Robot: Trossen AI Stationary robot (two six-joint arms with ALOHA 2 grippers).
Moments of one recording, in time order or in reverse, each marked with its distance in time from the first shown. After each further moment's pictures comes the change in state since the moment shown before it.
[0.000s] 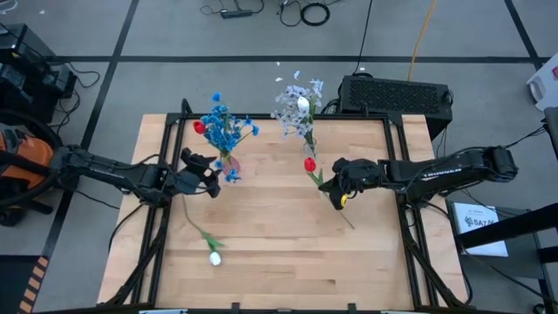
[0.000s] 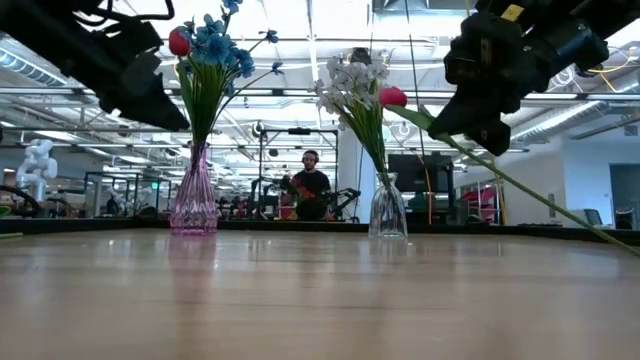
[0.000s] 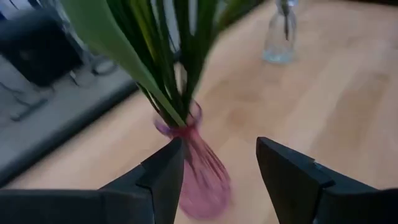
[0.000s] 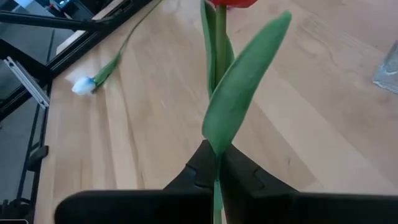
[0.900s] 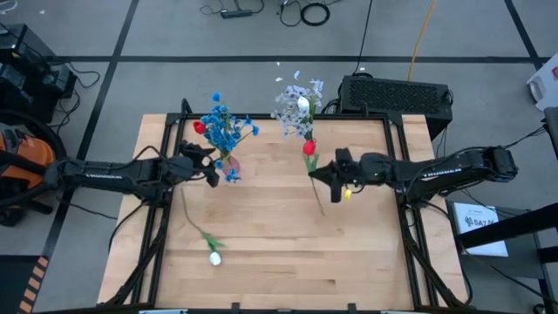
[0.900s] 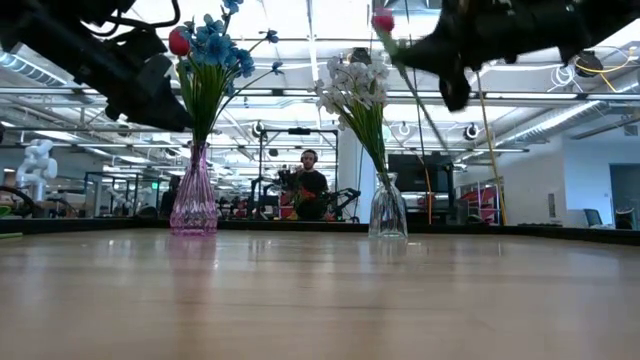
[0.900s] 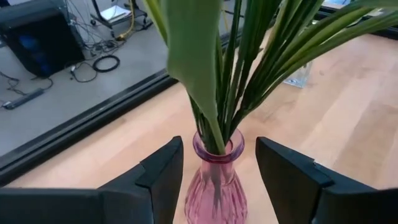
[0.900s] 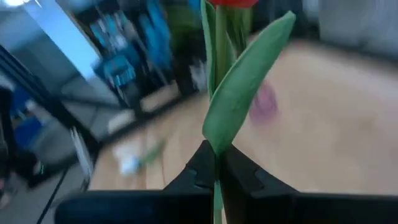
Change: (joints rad) left arm 0.220 -0.096 -0.044 0.110 0.153 0.103; right arm -0.001 0.000 0.000 0.390 0.061 -0.101
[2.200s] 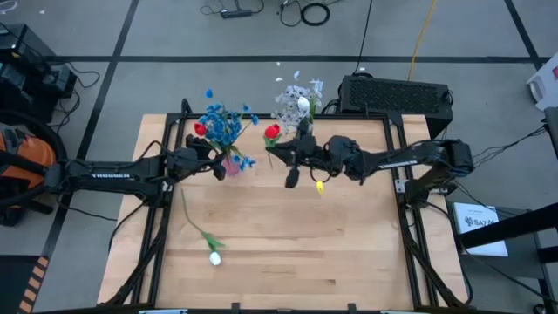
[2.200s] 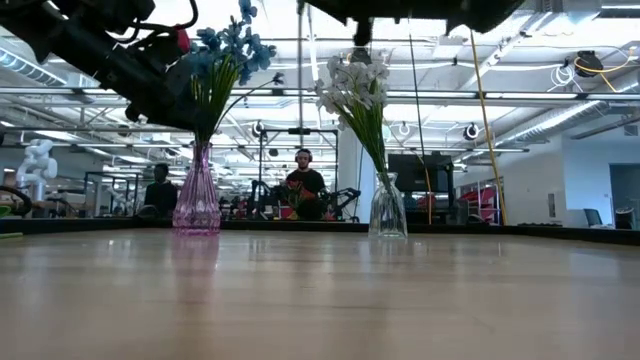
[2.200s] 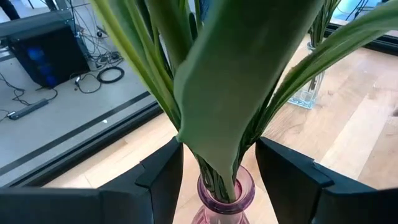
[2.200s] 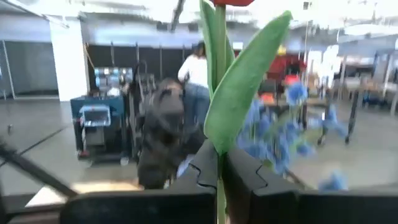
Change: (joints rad) left arm 0.123 0.115 0.000 0.212 0.077 0.103; right arm -0.052 0.468 0.468 0.380 0.031 -0.545
